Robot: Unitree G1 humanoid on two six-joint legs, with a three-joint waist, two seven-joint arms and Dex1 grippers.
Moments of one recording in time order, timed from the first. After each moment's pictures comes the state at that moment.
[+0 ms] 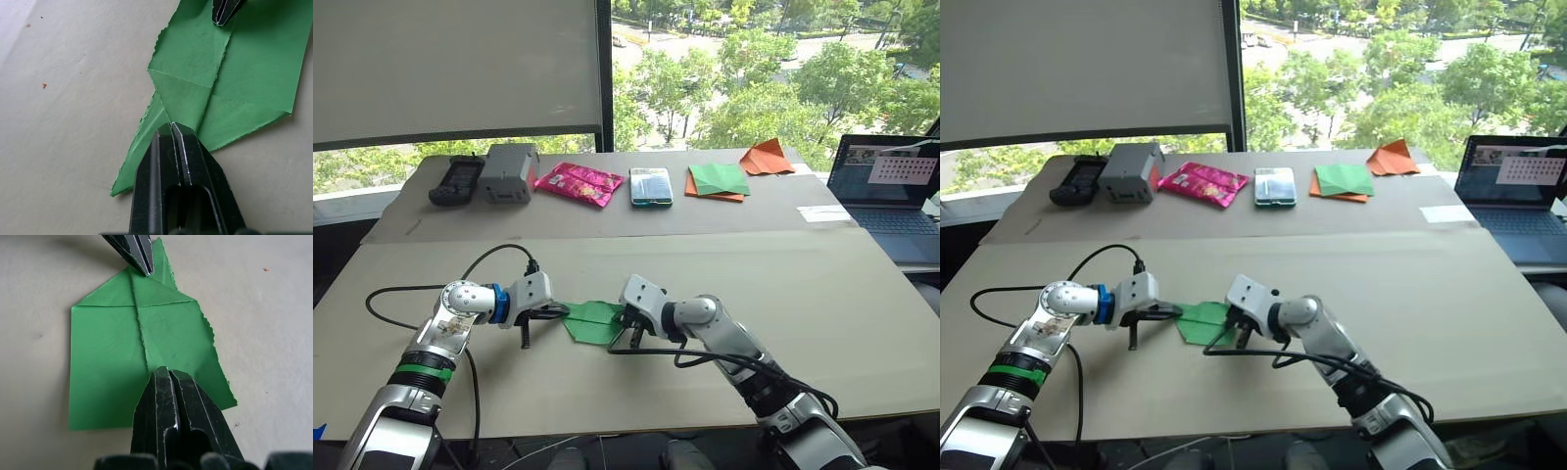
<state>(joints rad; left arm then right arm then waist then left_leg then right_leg) -0.47 0.68 -0.19 0.46 -0.02 -0.11 -1.19 -0.48 -0.28 0.48 0.03 -0.07 0.56 0.78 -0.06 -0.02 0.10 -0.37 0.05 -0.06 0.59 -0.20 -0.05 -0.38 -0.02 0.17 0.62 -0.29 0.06</state>
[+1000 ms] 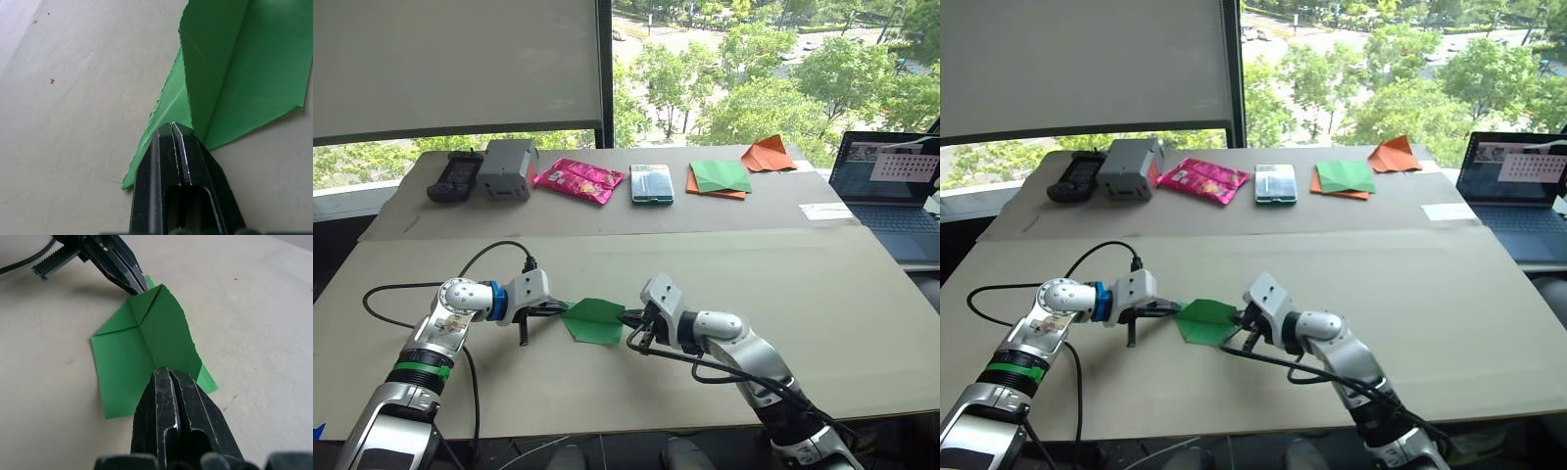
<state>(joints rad) -0.48 0.69 -0.18 0.47 -0.01 -0.12 -1.19 -0.35 -0.28 0.37 -0.12 0.07 0.57 0.70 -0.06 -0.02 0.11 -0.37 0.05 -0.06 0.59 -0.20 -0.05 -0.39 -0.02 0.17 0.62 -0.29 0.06</state>
